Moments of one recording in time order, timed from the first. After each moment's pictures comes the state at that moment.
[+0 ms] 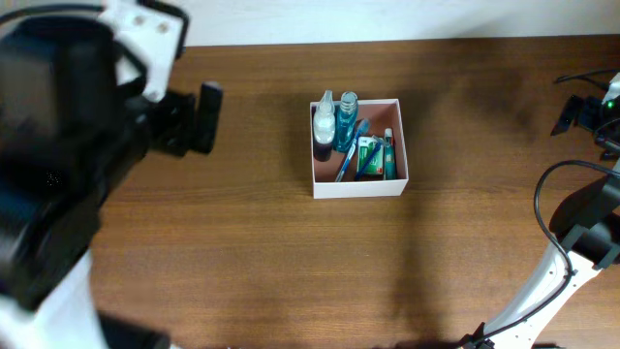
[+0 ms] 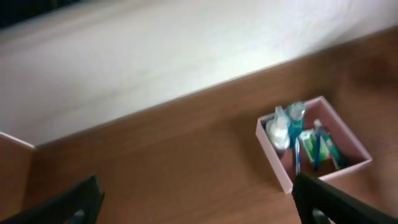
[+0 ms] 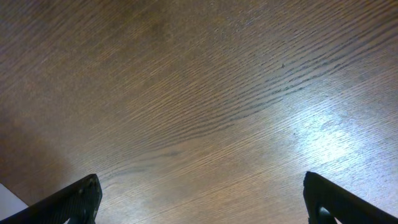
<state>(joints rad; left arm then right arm) -0.33 1.61 2.68 -1.57 -0.14 0.11 -0.59 2.39 2.50 -1.61 -0.07 -0.03</state>
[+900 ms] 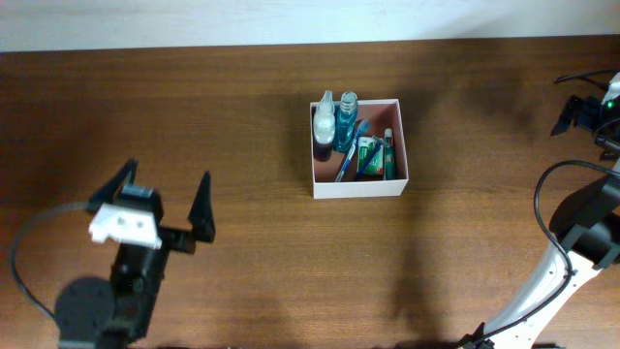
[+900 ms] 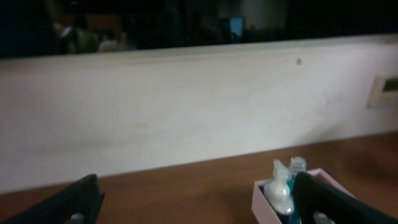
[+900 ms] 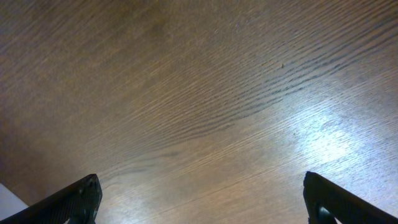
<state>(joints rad) -0.09 0.45 0.70 -0.19 0.08 -0.01 -0.59 2.39 2.50 -1.61 -0.07 -0.03</state>
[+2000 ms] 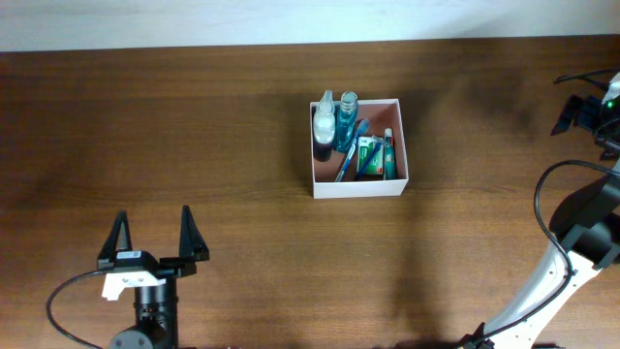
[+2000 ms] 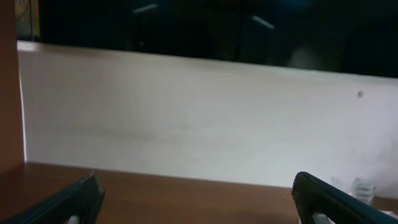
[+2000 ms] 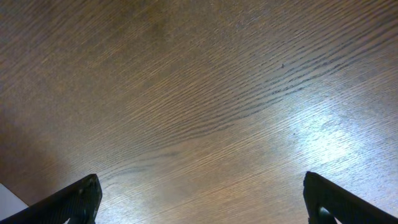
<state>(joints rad) 0.01 0.02 0.11 0.17 -0.04 -0.11 -0.59 2.39 2.50 -1.61 -0.07 -0.03</state>
